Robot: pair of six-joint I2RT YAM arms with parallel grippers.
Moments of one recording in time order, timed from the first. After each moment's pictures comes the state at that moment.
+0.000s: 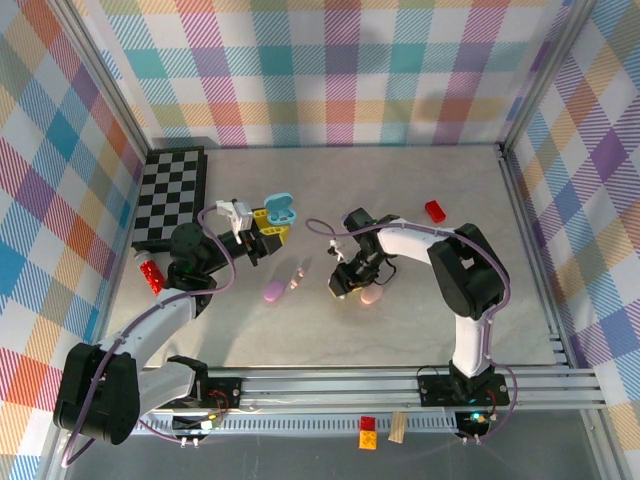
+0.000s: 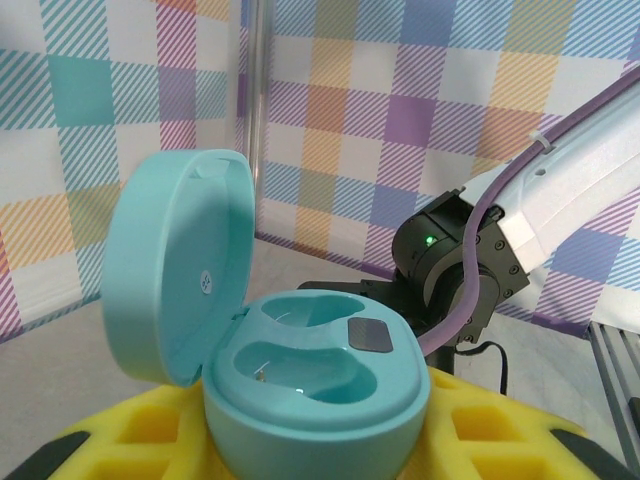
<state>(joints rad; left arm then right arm) -0.26 1.11 0.53 0.72 0.82 -0.18 0.61 1.93 1.21 -0.75 -0.57 0.01</state>
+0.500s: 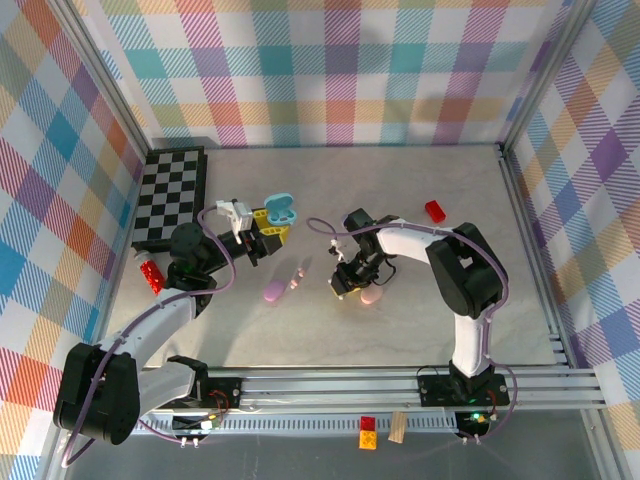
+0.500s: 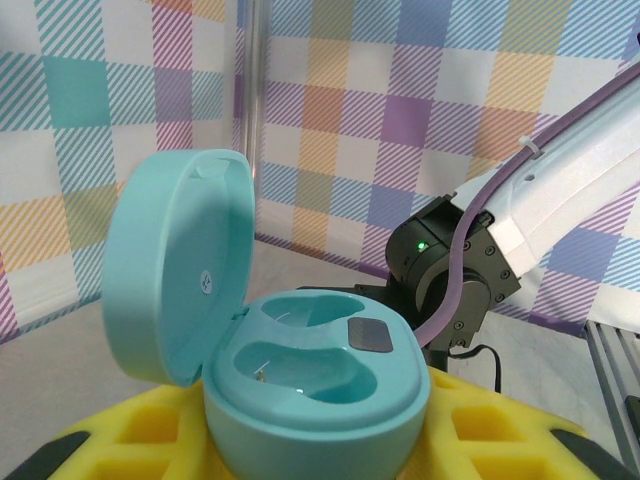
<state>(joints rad) -0.26 1.11 0.53 0.72 0.83 -0.18 0.61 1.94 1.21 -0.74 -0.57 0.07</state>
